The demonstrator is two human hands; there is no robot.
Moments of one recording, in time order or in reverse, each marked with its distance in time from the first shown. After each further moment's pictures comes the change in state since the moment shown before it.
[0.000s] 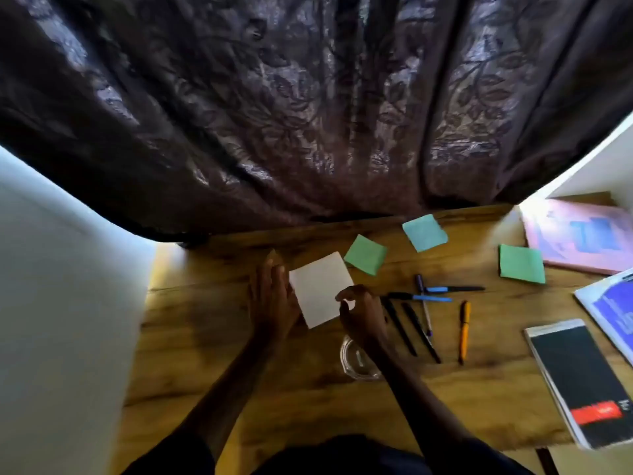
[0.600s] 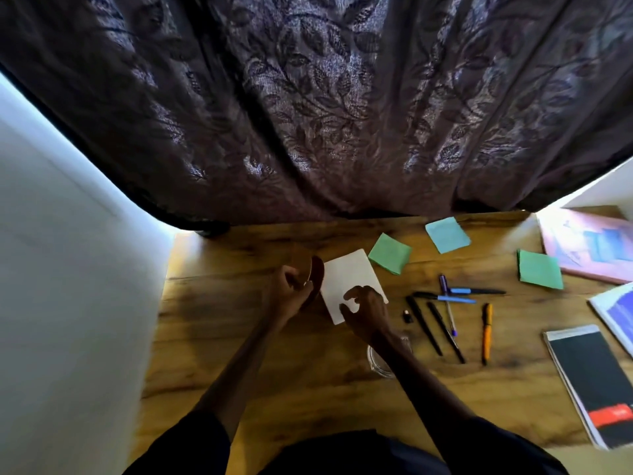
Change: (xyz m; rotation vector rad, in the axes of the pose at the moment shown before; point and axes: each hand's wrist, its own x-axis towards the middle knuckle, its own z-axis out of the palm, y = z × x) left_hand 0.023 -0.051 -0.005 -0.657 -0.351 -0.399; right_hand 0.008 -0.016 0.056 -0.153 -0.117 0.068
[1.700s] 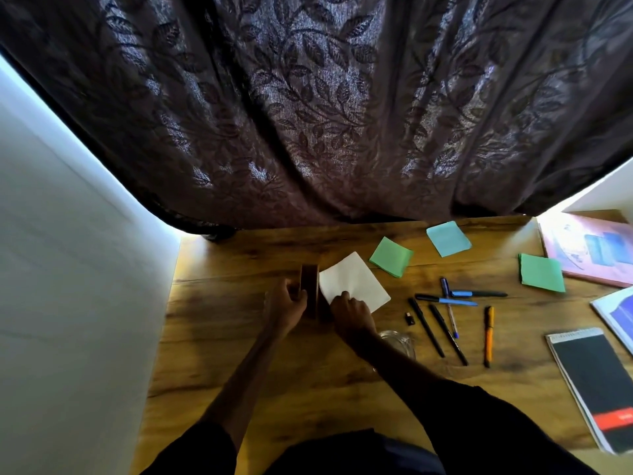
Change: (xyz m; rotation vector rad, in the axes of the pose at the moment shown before) left_hand -0.020 -0.007 -0.007 0.078 -0.024 -0.082; right_hand -0.003 -0.029 0.023 -0.681 -0.139 -0.258
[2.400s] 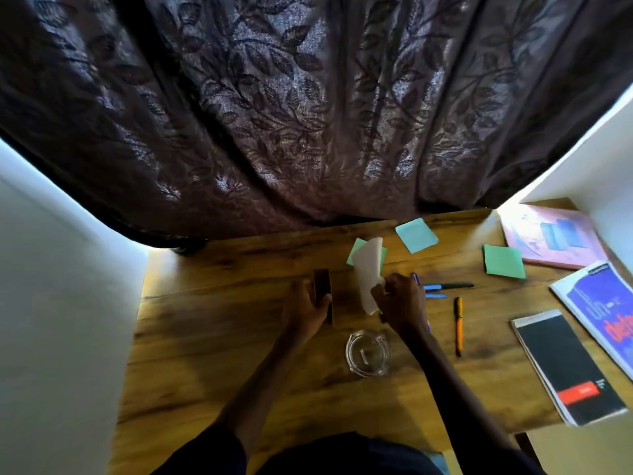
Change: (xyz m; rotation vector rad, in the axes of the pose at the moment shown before) left_hand -0.034 0.070 0.052 0.038 -0.093 0.153; right_hand -0.058 0.115 -0.057 0.712 0.459 0.407
